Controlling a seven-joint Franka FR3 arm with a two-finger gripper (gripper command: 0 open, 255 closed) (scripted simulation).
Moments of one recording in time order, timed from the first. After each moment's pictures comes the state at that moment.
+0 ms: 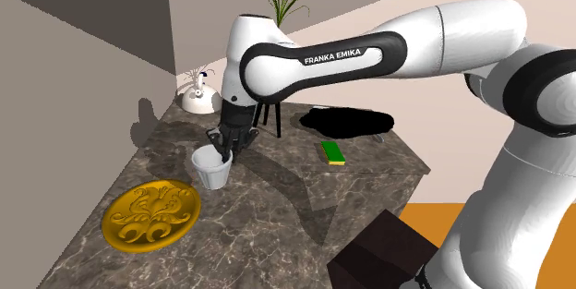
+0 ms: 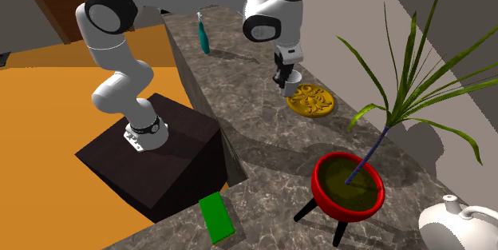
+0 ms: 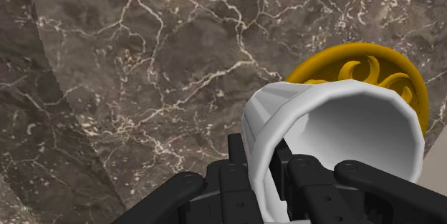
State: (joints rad) arm 0.18 0.11 0.37 -1.85 0.07 2.04 0.61
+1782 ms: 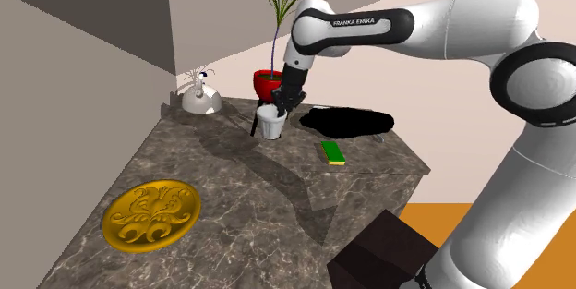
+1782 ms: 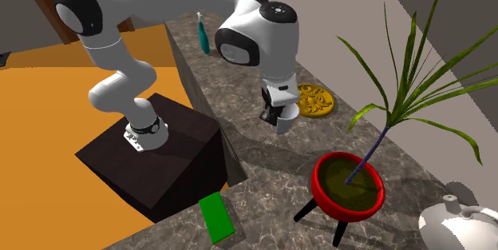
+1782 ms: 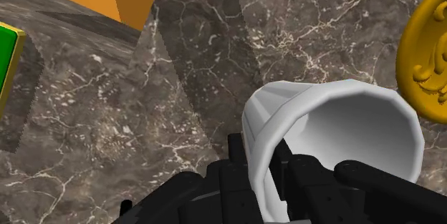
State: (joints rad) arm -0.05 0.05 0.17 -1.79 0.12 1.87 0.18
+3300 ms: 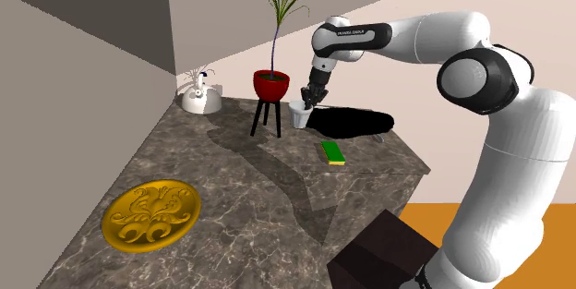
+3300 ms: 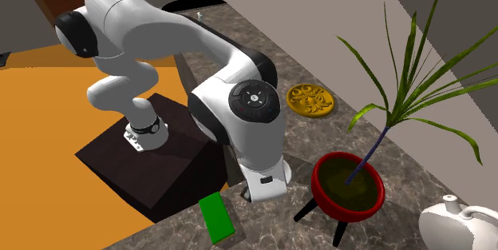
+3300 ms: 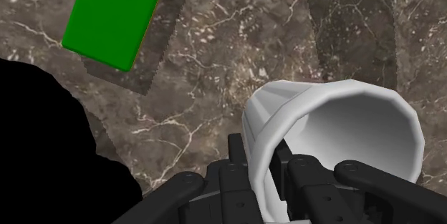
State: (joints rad) arm -0.22 0.27 0.03 -1.60 0.13 1.85 -0.14
